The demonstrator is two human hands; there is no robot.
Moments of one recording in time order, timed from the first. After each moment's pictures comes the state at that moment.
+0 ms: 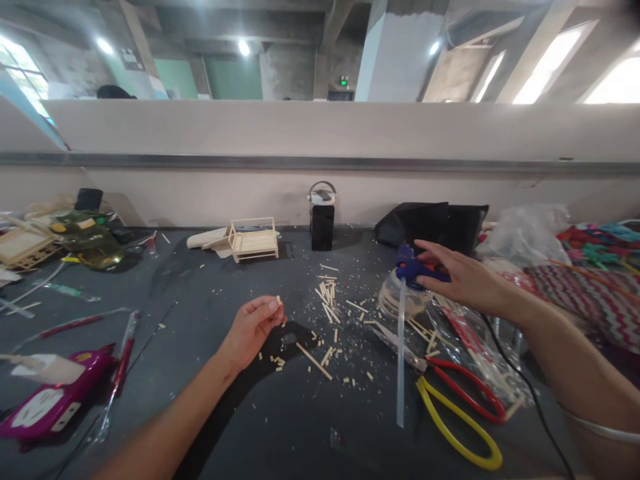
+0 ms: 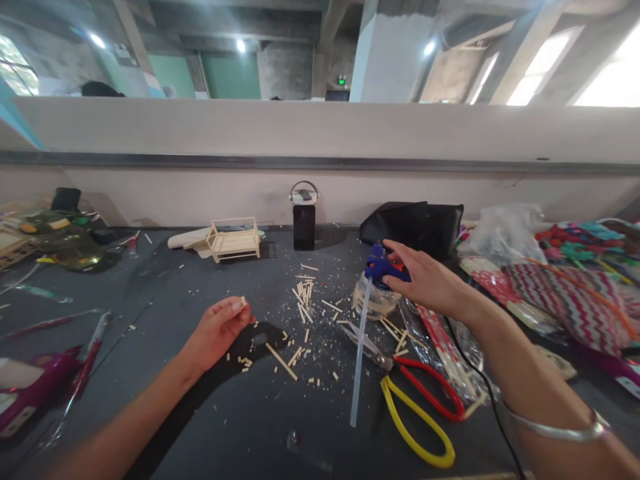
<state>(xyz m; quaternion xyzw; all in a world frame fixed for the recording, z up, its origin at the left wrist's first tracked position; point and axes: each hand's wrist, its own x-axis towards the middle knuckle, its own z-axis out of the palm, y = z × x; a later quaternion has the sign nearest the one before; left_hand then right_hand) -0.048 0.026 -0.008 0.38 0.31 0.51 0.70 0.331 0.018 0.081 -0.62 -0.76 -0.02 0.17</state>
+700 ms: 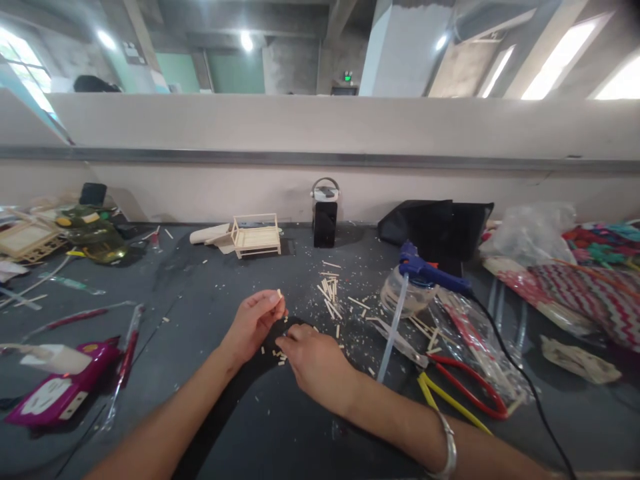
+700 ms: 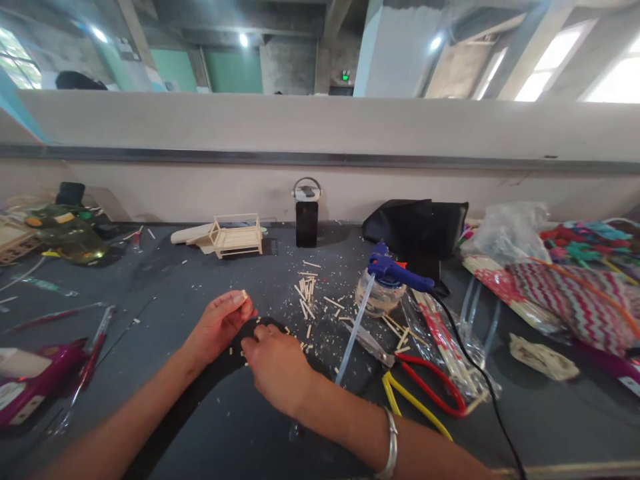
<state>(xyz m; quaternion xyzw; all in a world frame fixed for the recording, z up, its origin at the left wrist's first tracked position) -0.048 0.026 -0.006 0.41 0.32 0.51 0.69 0.100 -0.036 0.011 -0.44 -0.89 0.06 0.08</state>
